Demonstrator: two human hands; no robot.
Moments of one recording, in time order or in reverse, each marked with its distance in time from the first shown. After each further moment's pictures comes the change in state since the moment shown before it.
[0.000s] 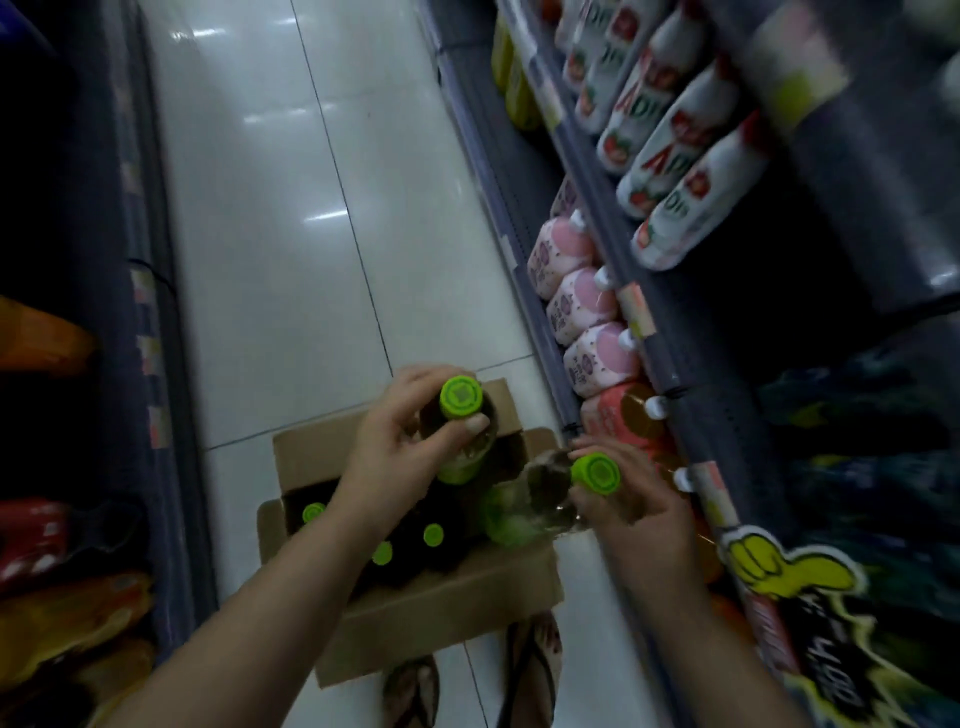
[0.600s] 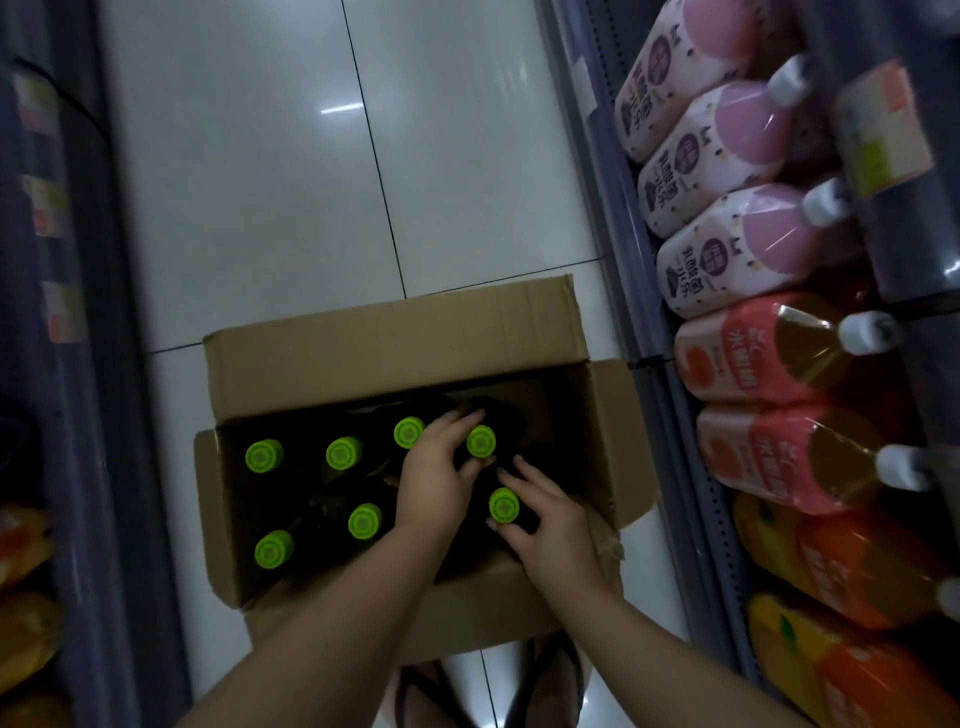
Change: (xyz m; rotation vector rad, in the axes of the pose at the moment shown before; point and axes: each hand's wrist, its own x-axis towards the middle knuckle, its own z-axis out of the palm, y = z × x) left_hand -0.006 -0.311 0.052 0.456 0.121 -0.354; right_hand -0.009 0.290 0.103 -0.395 -0.339 0.312
